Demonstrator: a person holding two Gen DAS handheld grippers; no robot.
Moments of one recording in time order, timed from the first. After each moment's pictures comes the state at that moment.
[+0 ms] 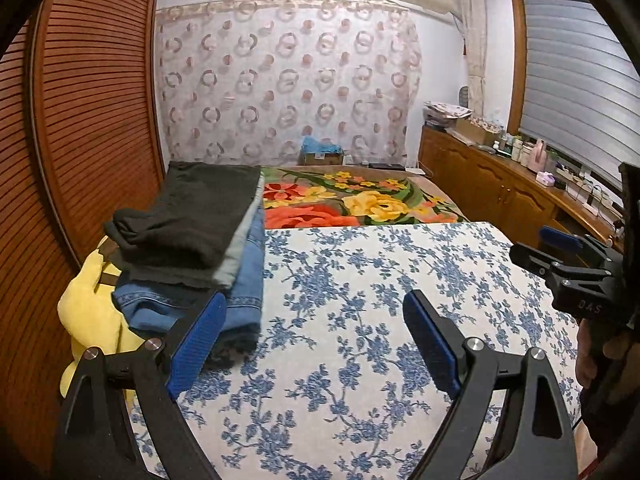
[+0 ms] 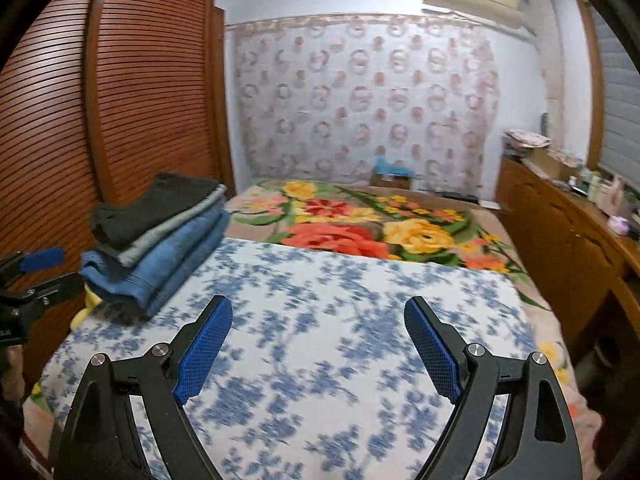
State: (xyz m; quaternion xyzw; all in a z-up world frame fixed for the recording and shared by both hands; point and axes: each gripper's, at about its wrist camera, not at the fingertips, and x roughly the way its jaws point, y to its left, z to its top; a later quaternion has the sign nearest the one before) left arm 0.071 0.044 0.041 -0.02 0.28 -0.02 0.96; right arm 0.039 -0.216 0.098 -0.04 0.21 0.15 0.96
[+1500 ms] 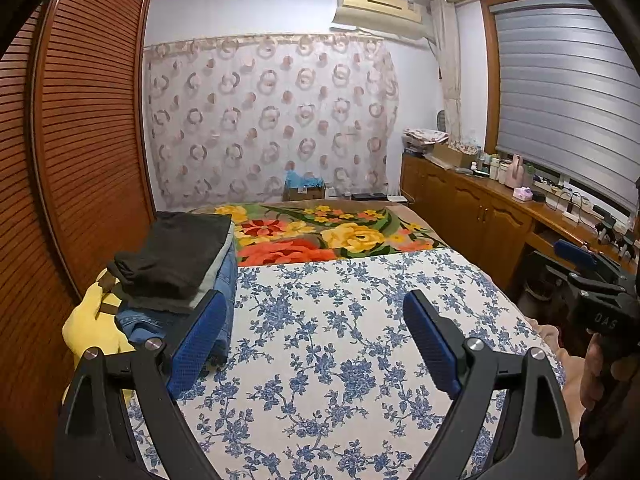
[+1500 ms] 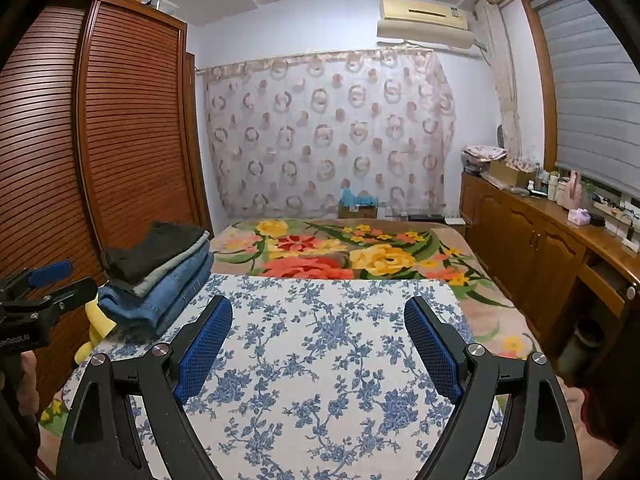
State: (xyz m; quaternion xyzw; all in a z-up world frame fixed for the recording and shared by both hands) left arm 0.017 -0.006 0.089 0.00 0.22 -0.04 0.97; right arm -0.036 -0.229 0.093 0.00 0.15 0.11 0.98
